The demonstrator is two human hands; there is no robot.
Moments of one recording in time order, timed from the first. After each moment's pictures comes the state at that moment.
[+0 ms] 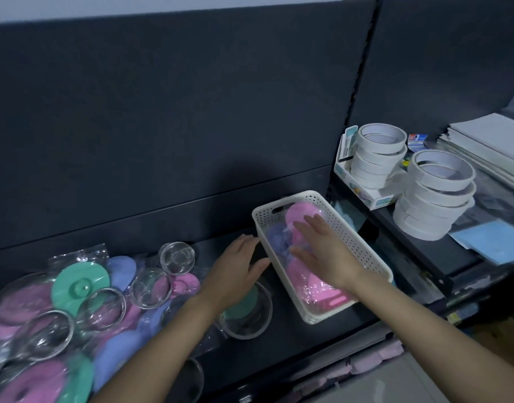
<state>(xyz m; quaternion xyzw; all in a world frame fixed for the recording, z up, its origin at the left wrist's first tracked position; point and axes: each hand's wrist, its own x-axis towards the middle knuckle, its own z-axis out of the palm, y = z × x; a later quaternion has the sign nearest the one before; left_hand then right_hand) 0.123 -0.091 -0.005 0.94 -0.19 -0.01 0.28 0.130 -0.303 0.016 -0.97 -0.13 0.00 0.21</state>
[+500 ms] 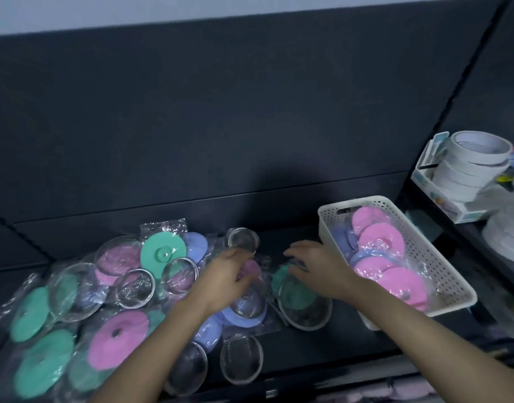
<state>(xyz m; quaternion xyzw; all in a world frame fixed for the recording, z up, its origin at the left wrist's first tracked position) 0.080 0.037 0.000 0.96 -0.11 -0.01 0.24 0.125 -0.182 0.008 -0.94 -0.27 0.09 0.21</state>
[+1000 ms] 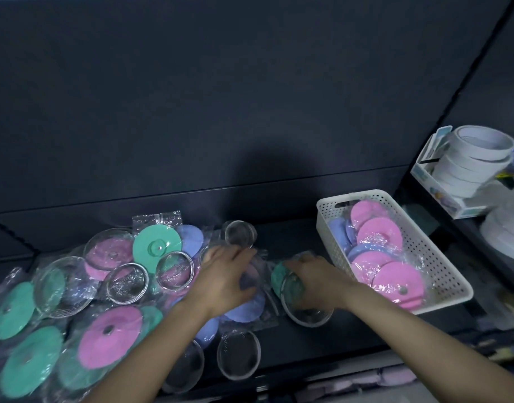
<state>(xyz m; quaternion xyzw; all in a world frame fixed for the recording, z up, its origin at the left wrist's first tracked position) 0.080 0.038 -0.026 0.98 -0.16 0.03 0.15 0.115 -0.182 -0.017 -0.94 -0.22 0.23 0.09</state>
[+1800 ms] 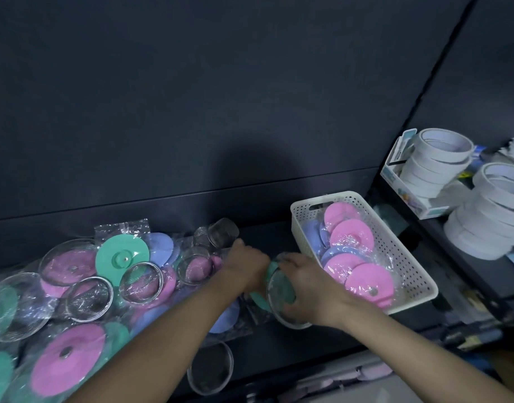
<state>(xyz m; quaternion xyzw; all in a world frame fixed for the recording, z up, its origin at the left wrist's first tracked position) 0.148 -0.057 -0.027 0.96 -0.23 -0.15 -0.11 0.099 -0.208 0.001 -0.95 -0.22 0.13 0.16</state>
